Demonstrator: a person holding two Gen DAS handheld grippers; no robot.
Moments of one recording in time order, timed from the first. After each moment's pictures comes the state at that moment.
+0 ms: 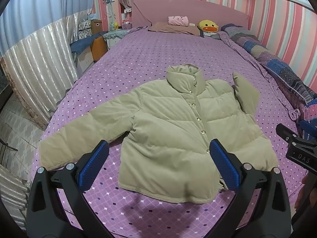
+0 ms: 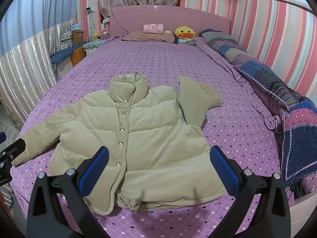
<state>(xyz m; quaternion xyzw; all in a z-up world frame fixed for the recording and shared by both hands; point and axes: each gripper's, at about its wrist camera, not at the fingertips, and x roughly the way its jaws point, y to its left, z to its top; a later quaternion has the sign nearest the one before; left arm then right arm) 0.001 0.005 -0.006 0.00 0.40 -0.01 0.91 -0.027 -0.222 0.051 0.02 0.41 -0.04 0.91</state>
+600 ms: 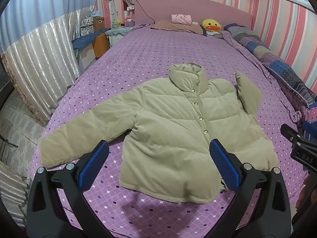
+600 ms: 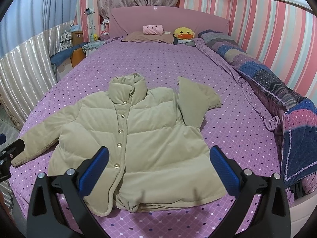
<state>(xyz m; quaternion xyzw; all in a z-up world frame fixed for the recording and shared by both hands) 0.005 0.011 -0.010 0.00 0.41 0.00 0.91 -0.024 -0.229 0.051 0.02 0.40 -0.04 0.91</state>
